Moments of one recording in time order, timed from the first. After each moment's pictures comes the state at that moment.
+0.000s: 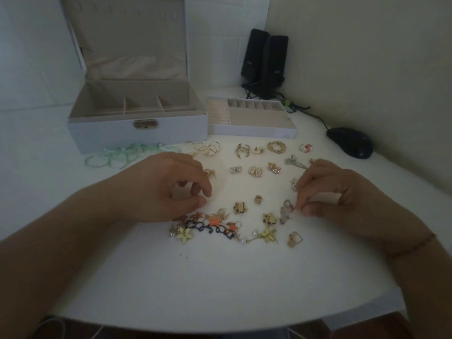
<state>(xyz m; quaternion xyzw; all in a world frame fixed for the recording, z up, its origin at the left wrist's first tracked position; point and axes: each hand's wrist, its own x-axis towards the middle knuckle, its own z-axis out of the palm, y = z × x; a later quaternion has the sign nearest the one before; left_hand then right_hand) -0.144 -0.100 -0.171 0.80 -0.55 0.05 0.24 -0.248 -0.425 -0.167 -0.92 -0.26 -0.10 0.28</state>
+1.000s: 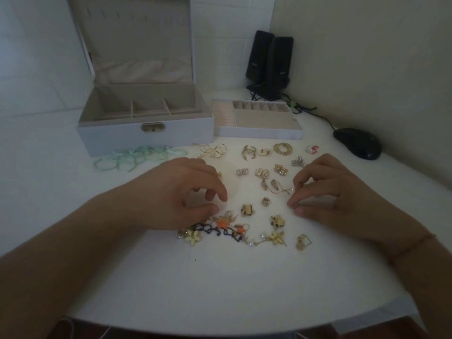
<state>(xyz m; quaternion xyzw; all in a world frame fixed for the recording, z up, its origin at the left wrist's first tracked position) -0.153 -0.106 -0.171 0.80 -0.55 0.05 0.25 -0.241 -0.415 -0.170 -0.95 -0.24 -0.12 0.16</state>
